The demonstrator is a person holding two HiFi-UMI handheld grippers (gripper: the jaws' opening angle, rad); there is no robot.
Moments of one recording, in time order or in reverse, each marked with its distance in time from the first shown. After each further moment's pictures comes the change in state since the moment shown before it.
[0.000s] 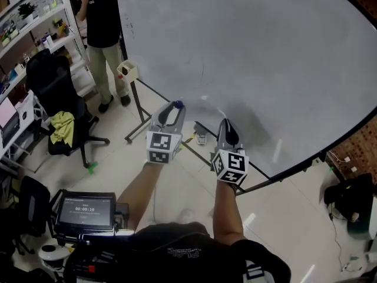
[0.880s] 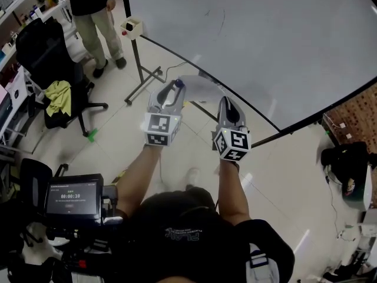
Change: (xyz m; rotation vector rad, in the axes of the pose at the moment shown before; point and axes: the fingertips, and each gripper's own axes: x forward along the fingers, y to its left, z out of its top) left arm -0.126 0.039 -0.044 -0.091 0.023 -0.072; right arm -0.077 0.109 -0.049 -0.028 0.110 -0.019
